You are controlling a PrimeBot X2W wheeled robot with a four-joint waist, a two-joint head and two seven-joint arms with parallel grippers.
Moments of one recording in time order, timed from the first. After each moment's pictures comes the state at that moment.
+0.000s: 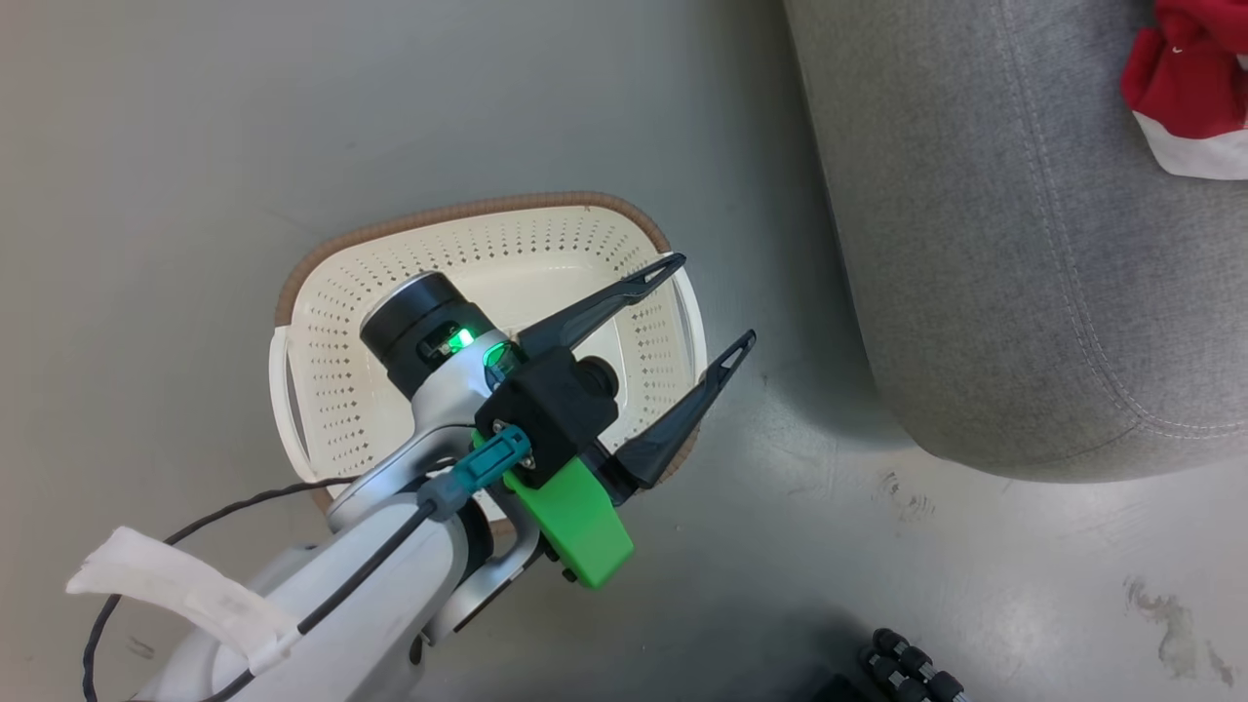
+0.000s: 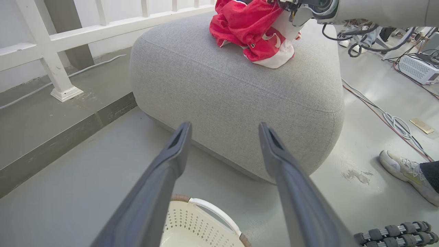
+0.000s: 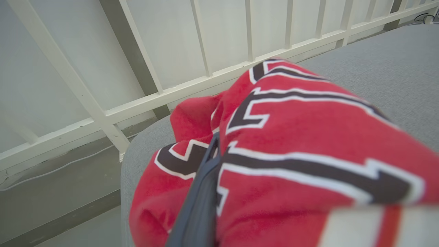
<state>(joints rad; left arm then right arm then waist) -0.57 0.28 -0.84 -0.20 -0.39 -0.10 0.06 -0.92 -0.41 0.03 0.82 0.60 0.06 -0.25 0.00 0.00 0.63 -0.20</state>
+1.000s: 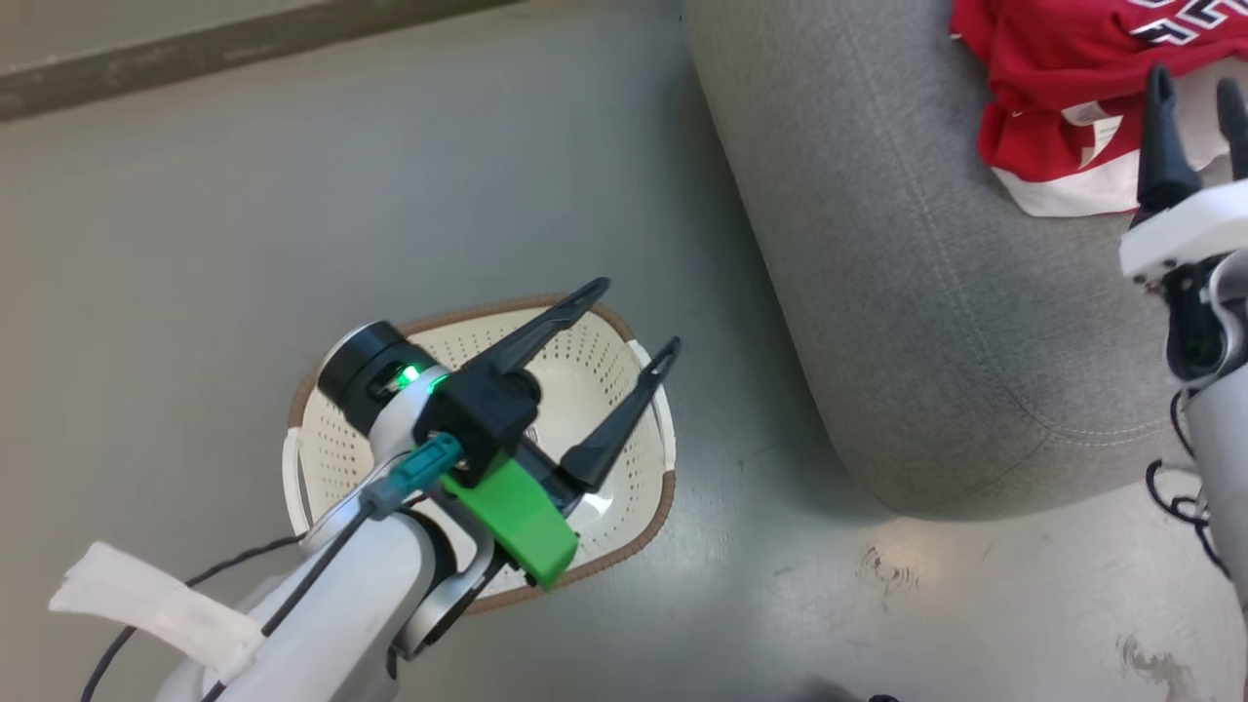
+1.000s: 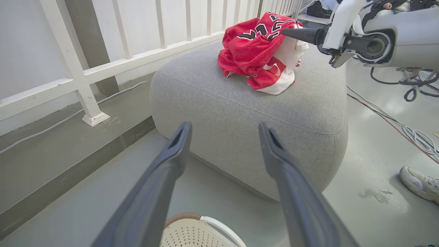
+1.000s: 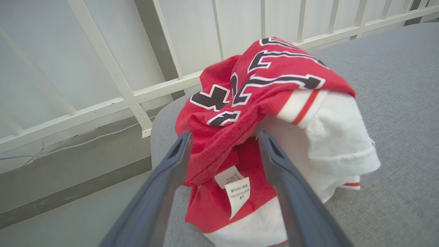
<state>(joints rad) -0.49 0.29 -0.80 -0.08 -0.43 -0.08 -0.06 -0.67 -0.30 0.08 0.74 0.49 0.11 -0.25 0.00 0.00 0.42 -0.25</state>
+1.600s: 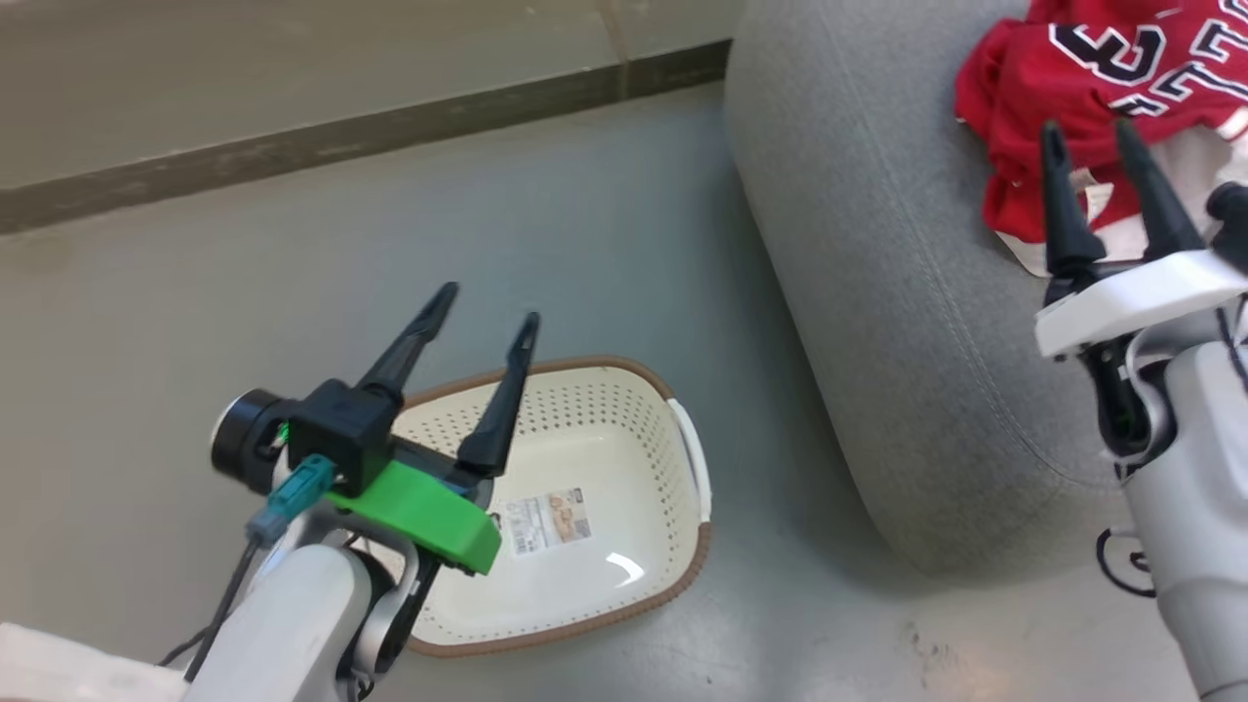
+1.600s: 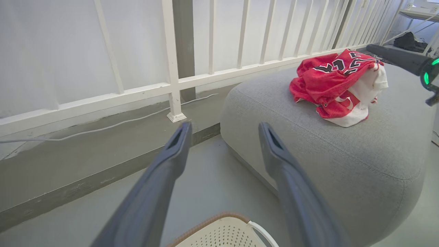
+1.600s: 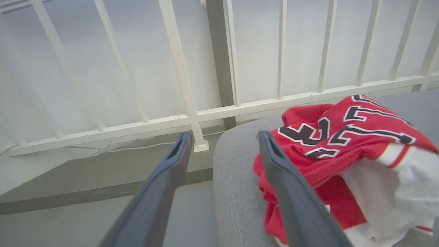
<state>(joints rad) -0.35 0.29 -0.65 -0.03 -0.49 0.07 -0.16 -0.49 -0.25 0.13 0.46 0.40 0.11 -0.25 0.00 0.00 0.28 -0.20</state>
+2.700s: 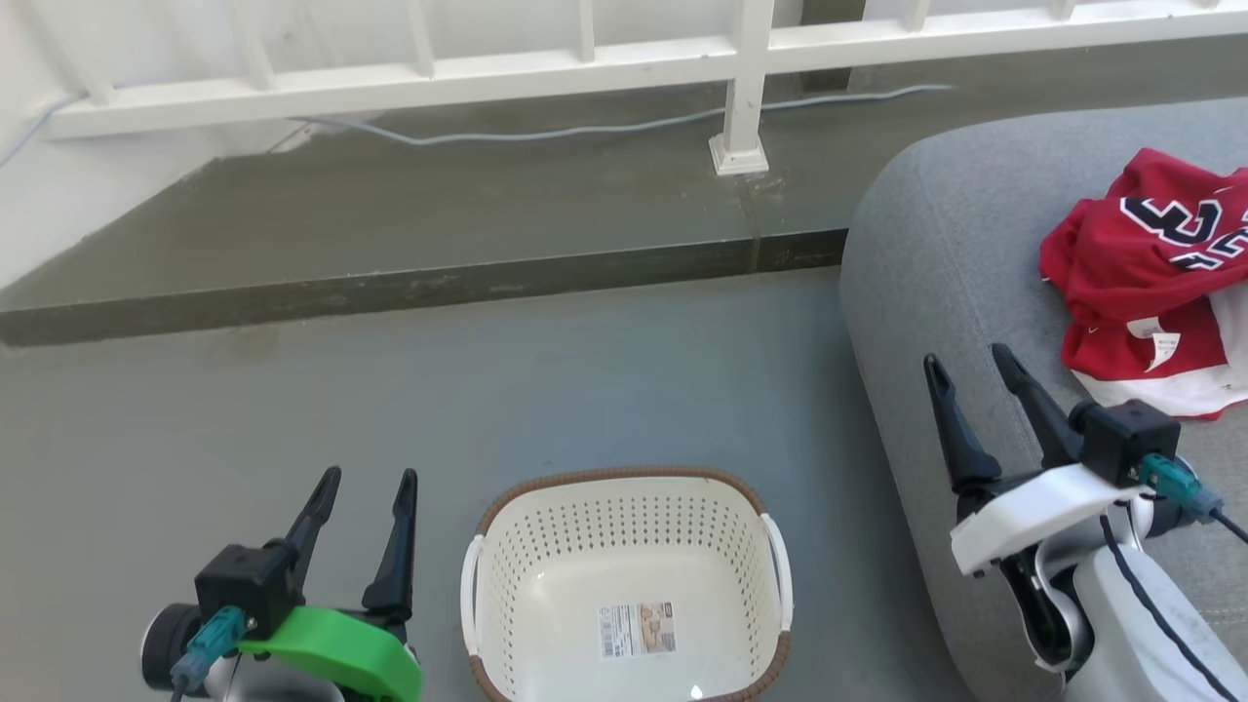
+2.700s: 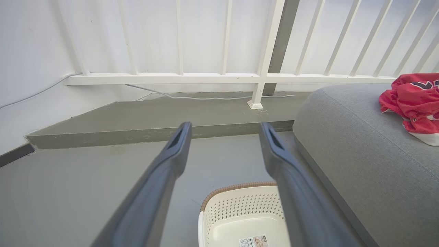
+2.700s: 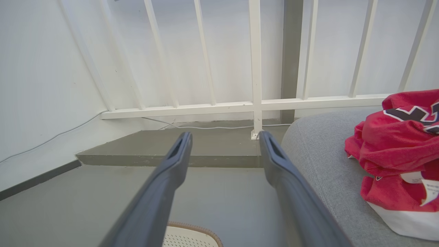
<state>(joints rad) -0.02 0.27 -0.44 0.05 -0.54 0.12 -0.22 -0.13 -0.18 0.23 0.30 0.31 0.08 -0.25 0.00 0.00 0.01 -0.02</state>
